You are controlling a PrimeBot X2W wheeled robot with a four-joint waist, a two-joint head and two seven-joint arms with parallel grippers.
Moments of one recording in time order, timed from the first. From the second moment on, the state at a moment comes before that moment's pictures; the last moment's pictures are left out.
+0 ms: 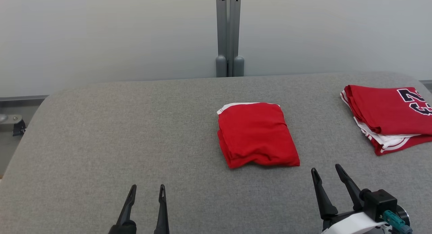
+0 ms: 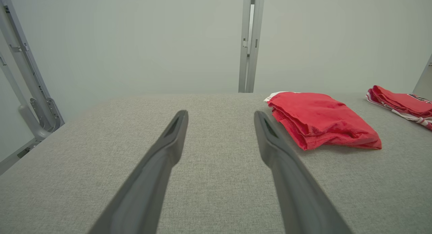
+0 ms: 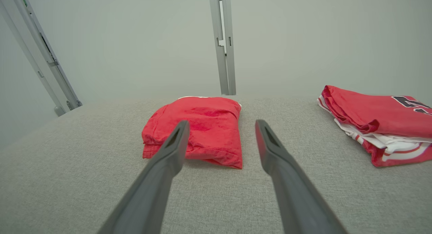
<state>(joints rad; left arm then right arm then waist) 0.19 0.05 -0.26 0.05 -0.13 0.11 -0.26 0.10 -0.11 0.12 0.16 0.21 0.13 -0.26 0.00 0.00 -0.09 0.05</state>
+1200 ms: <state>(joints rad) 0.00 0.05 -0.42 0.03 -0.17 0.13 -0.26 -0.59 -0.40 0.42 0.76 0.85 0.13 0.05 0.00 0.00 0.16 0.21</state>
